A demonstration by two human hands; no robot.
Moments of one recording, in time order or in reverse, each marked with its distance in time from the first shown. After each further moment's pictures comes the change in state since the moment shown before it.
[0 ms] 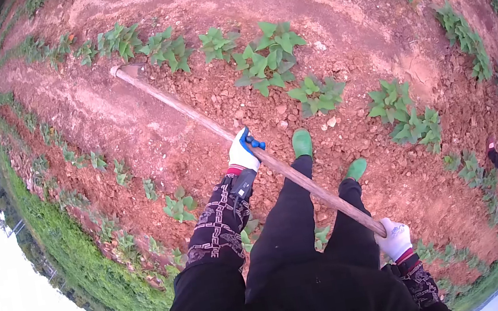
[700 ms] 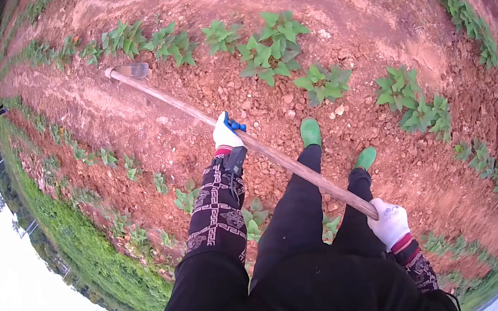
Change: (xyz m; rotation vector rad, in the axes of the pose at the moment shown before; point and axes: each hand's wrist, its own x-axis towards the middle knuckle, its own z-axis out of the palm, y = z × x) left_hand 0.008 0.049 -0.002 0.054 0.023 0.301; right_hand 0.026 -0.059 -0.017 0.001 -0.021 -0.073
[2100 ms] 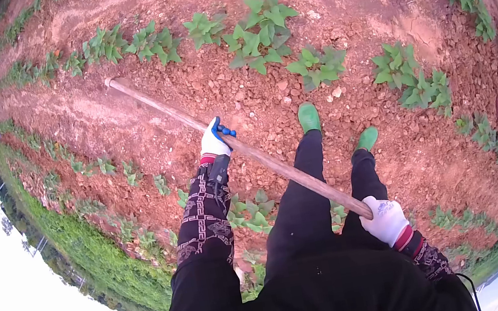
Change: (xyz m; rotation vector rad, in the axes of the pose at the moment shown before) left_hand 0.035 0.014 -0.050 0.183 0.058 -0.151; right_hand 0.007 -0.037 0.003 0.119 -0.185 -0.021
